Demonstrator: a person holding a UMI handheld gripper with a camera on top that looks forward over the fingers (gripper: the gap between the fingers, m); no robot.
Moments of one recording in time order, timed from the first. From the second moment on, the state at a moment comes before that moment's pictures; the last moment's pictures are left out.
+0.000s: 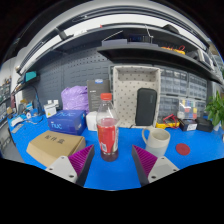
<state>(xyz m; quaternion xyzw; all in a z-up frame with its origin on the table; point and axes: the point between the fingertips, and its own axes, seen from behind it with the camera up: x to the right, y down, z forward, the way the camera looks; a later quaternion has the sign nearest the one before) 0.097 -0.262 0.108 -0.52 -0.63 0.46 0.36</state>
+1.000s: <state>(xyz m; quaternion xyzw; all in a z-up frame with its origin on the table) -0.038 -0.343 0.073 -0.52 -0.58 0.46 0.42</state>
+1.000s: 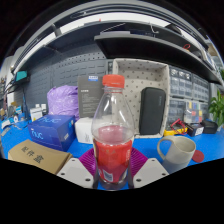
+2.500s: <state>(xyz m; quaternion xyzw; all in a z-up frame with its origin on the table) -0.032 -0.307 0.160 -0.78 -0.12 0.59 -0.15</state>
